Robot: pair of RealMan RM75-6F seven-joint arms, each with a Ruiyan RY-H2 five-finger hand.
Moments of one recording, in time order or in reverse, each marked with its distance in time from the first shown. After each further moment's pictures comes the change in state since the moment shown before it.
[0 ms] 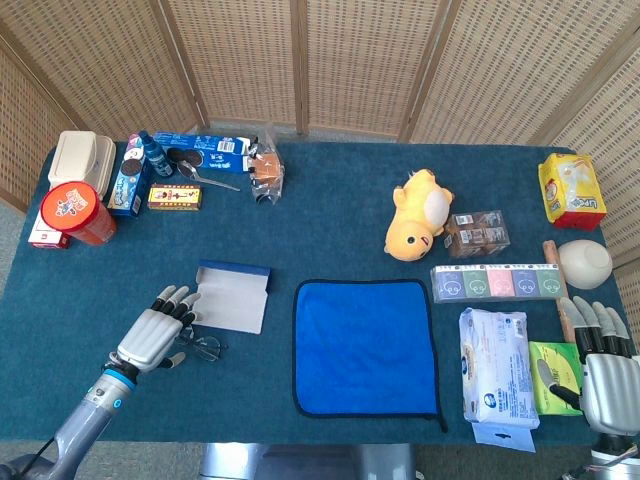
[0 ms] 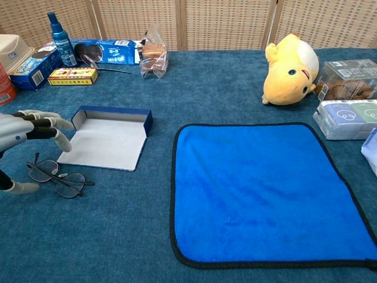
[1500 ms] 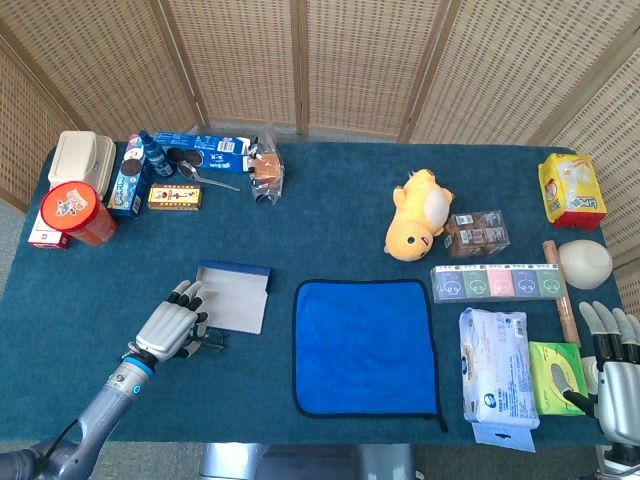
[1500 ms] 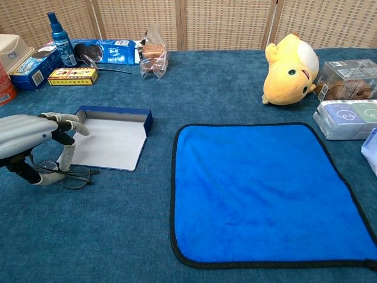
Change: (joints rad) left arm 0.004 -0.074 -0.120 0.065 -0.020 -0.129 -0.002; right arm -0.033 0.013 0.001 -0.001 0.001 0.039 0.010
